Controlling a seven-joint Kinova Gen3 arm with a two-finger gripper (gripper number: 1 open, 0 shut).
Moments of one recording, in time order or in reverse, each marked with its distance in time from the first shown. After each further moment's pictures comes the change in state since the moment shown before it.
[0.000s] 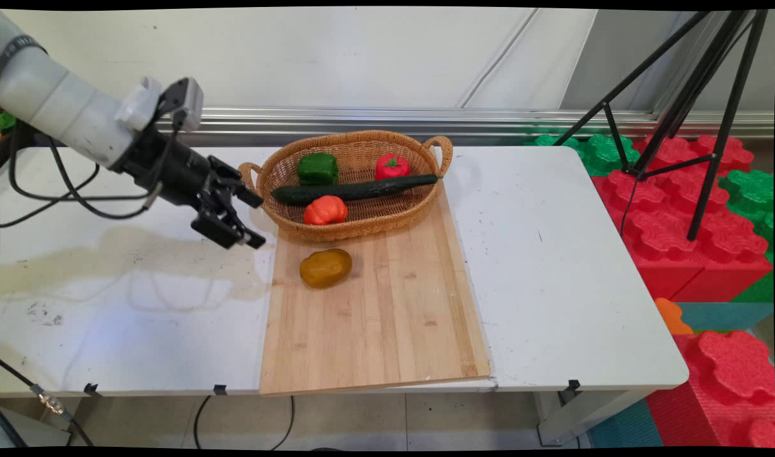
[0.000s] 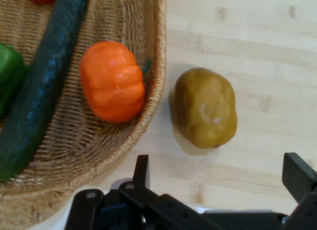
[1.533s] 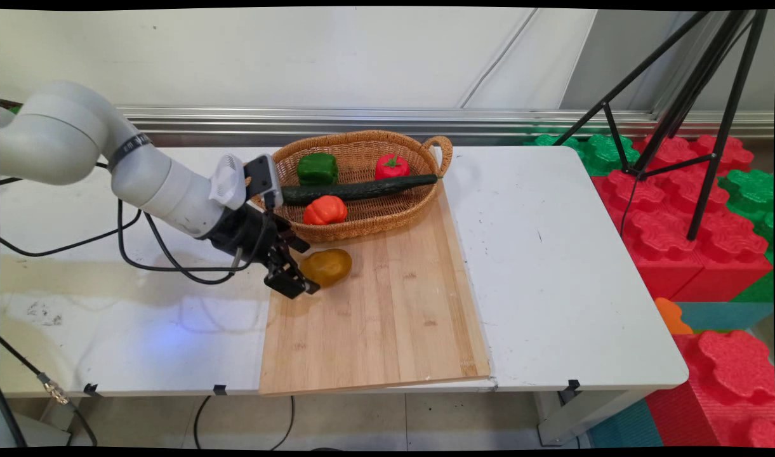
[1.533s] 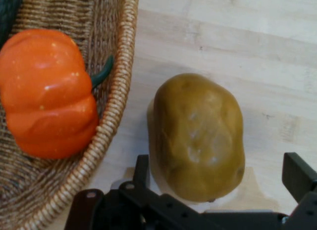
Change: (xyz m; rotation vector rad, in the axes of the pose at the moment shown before) arm 0.001 0.043 0.116 0.057 -0.035 -0.029
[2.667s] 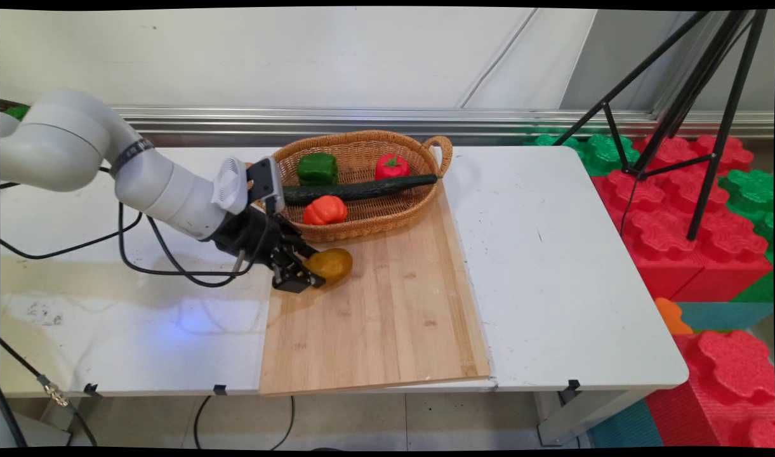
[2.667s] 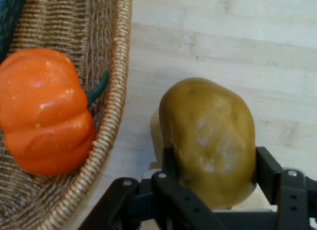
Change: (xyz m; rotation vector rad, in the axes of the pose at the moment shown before) arm -0.001 0.002 0.006 0.006 0.026 0.051
